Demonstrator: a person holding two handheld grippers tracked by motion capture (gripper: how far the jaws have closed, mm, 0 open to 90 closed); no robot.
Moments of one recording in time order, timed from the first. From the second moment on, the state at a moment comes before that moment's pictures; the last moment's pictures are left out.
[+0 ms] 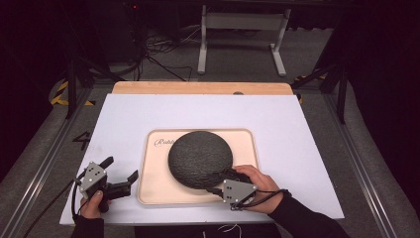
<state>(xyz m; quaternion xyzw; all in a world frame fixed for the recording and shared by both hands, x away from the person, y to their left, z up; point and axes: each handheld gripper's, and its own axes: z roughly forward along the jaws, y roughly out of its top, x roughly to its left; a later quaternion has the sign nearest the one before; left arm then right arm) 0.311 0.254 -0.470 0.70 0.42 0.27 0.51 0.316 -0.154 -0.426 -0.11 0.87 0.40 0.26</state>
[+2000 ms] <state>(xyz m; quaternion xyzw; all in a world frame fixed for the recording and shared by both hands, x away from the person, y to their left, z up) 0.311 0.254 -0.470 0.70 0.42 0.27 0.52 0.369 -0.322 -0.399 0.26 0.74 0.58 0.24</state>
